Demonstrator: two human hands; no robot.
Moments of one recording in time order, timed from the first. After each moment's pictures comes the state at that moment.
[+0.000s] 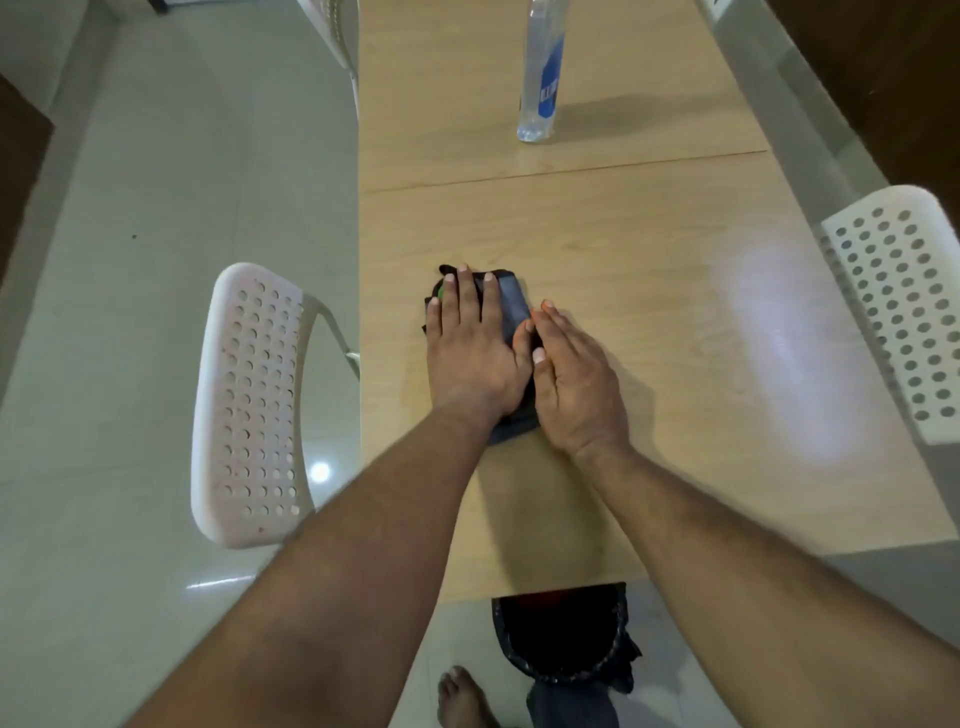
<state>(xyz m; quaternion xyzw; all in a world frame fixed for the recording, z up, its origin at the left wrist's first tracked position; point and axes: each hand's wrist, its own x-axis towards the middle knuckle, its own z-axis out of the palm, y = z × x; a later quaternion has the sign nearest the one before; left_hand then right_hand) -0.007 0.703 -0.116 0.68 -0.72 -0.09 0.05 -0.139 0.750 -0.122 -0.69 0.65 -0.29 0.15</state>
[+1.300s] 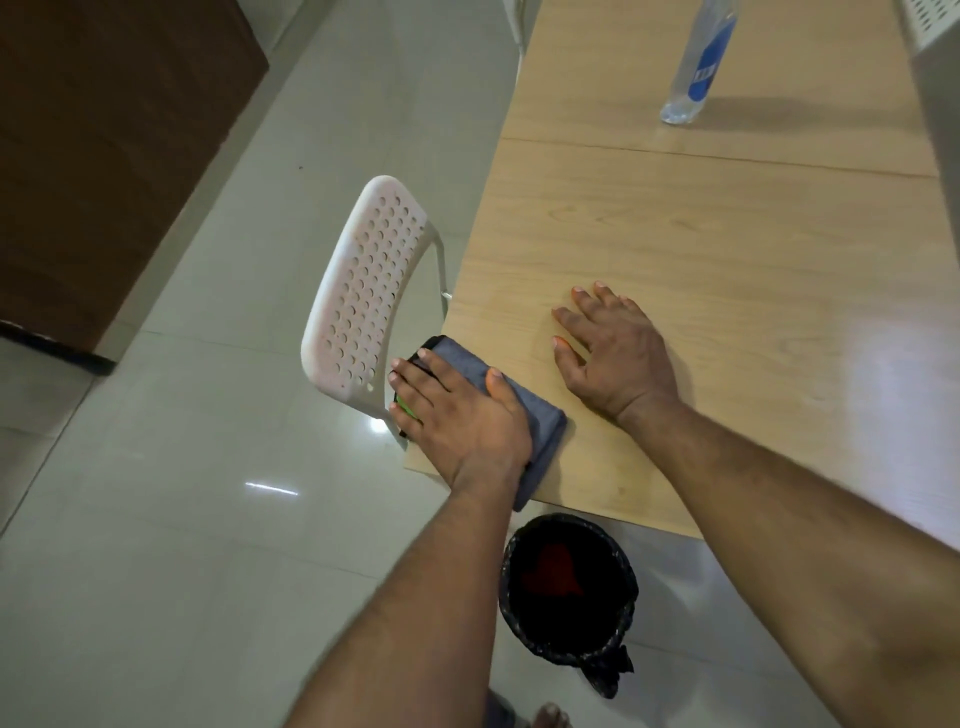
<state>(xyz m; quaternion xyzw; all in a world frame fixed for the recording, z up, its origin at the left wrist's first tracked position) 0.012 0.874 -0.124 0.93 -0.35 -0.11 0.06 -0.128 0.771 -0.106 -0.85 0.52 -0.09 0.07</state>
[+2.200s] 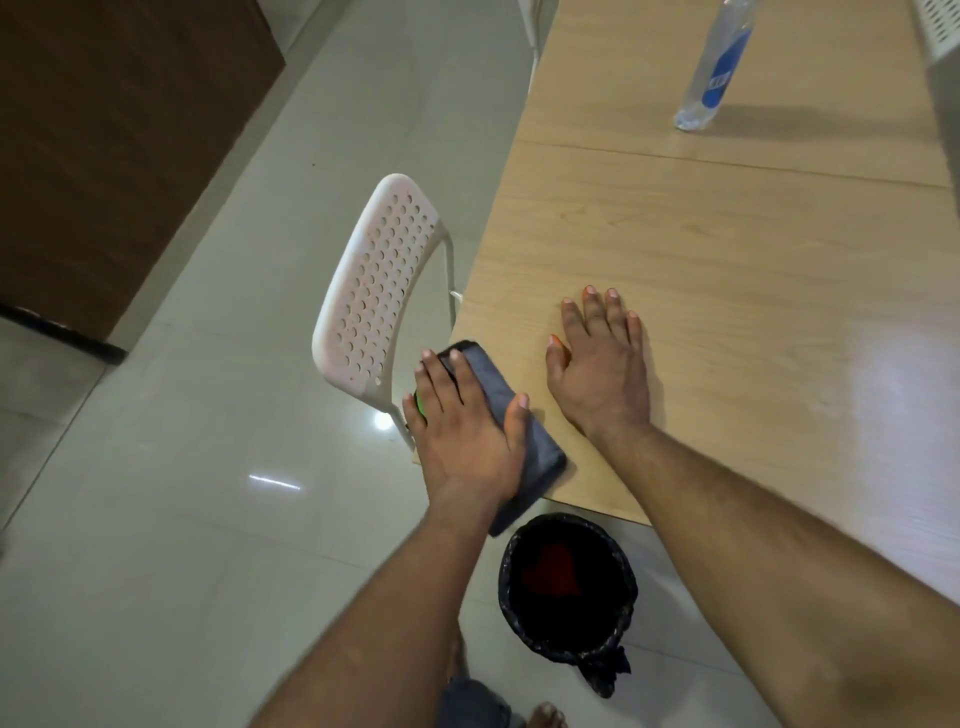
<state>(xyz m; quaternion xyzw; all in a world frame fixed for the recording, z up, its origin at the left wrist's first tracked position) 0.026 0.910 -0.119 0.86 -0.51 -0.07 0.04 -0.097 0.793 -0.119 -0.79 0.61 -0.06 0.07</state>
